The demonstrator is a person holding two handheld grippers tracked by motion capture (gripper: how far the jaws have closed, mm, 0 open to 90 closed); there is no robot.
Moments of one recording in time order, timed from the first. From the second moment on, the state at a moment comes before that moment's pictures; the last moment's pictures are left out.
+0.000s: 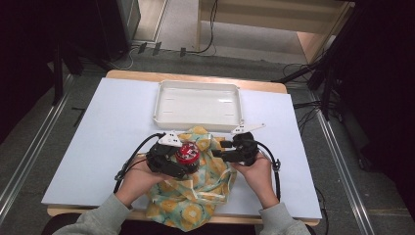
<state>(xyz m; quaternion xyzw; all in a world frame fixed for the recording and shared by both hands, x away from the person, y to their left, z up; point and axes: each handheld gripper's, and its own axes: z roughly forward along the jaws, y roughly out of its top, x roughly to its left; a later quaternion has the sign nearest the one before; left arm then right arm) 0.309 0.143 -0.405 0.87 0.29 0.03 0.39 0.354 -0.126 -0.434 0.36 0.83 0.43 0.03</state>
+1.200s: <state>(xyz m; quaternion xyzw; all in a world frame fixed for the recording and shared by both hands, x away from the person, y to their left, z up) 0.320 0.176 -0.374 0.87 0.32 0.04 0.38 0.336 -0.116 -0.429 0.33 0.84 0.44 0.02</state>
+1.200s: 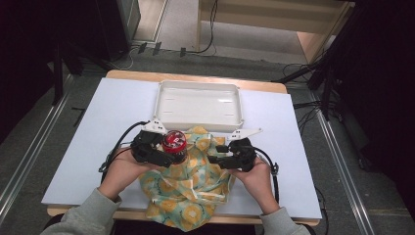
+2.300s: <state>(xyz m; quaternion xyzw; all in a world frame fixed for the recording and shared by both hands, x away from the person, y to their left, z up) 0.362 0.195 -0.371 0.85 0.36 0.07 0.37 0.334 -0.111 -0.431 0.32 0.84 0.43 0.02</state>
